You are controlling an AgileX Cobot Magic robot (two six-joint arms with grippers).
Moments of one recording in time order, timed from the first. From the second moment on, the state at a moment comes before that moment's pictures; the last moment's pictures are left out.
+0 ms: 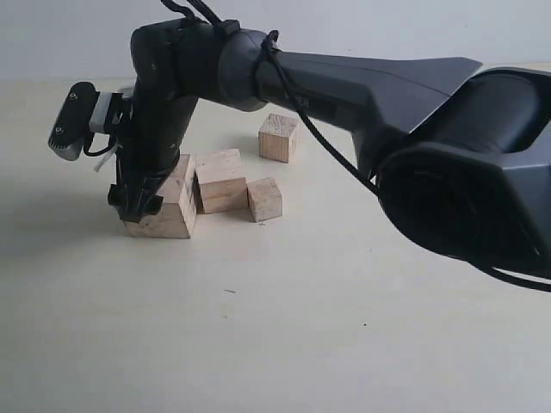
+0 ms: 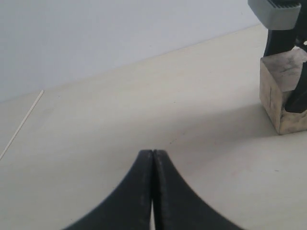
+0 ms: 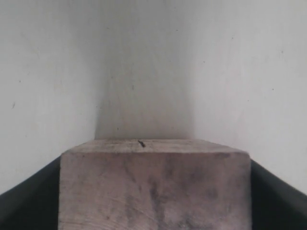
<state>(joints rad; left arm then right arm) 0.00 0.01 0.00 0.02 0.34 0.30 0.97 2.48 -2.18 0.18 0.93 -0.77</state>
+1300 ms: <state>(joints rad) 0.00 0.01 0.00 0.02 0.34 0.30 0.75 2.15 -1.86 0.25 0.97 -1.00</state>
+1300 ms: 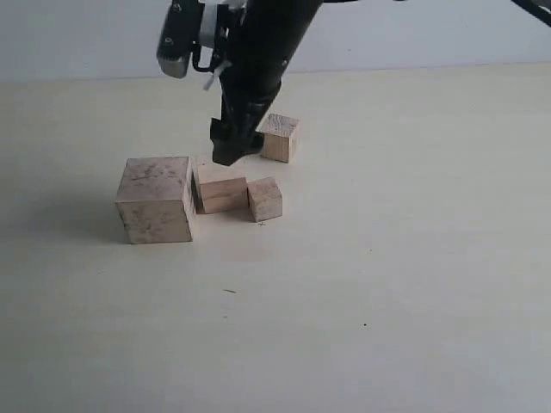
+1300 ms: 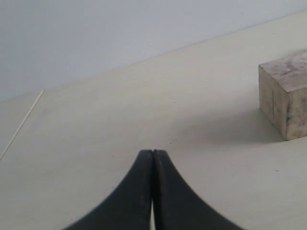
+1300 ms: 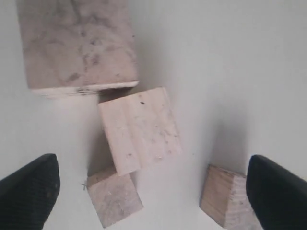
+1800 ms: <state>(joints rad) 0.00 0.01 0.00 0.02 0.34 0.30 0.69 2.21 -1.74 0.55 0.80 -1.43</state>
